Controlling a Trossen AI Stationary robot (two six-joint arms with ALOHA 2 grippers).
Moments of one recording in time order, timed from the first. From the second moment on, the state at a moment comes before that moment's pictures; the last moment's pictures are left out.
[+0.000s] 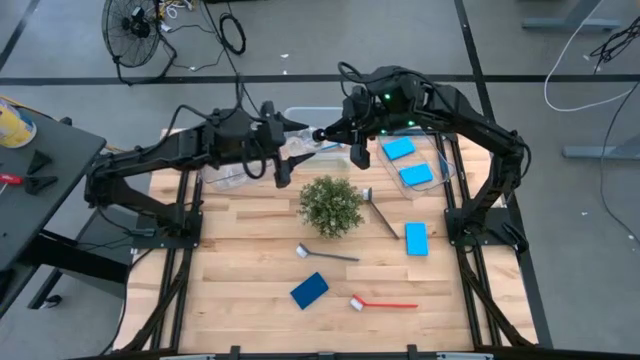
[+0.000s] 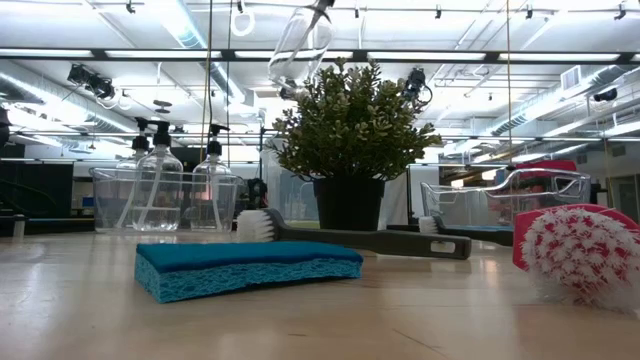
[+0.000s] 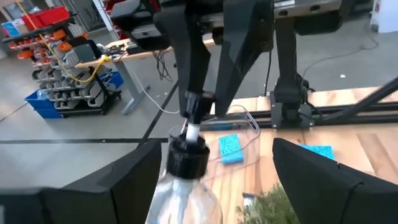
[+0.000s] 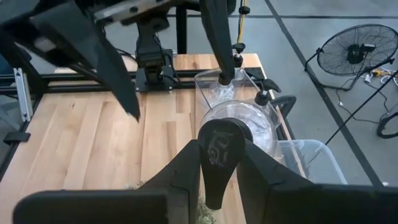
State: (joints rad) left arm 0.13 1.34 1.53 -0.40 -0.20 0.23; right arm -0.25 1.70 2.18 -1.03 -0.15 -0.14
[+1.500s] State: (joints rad) left arm 0.15 1.46 1.53 -0.30 -0.31 0.22; right arm -0.25 1.70 2.17 -0.98 -0.15 -0.14
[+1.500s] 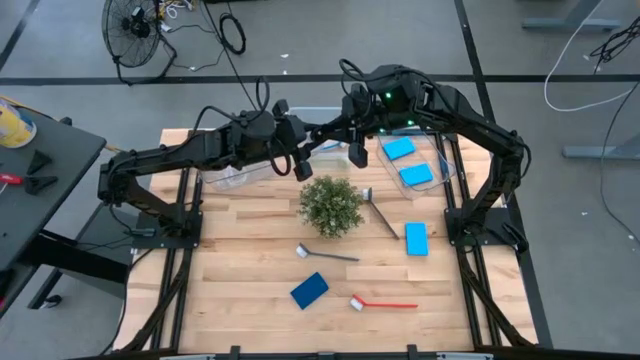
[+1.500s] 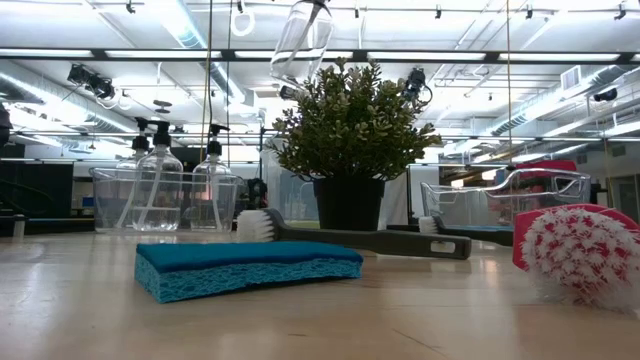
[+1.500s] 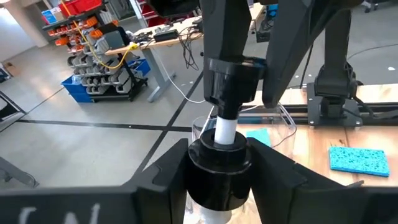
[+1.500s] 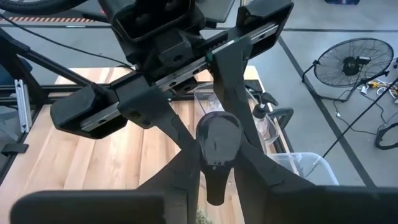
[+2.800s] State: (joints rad) left arm 0.17 1.35 1.40 -0.55 -0.71 -0.15; right arm -0.25 1.65 2.17 -0.90 -0.15 -0.16
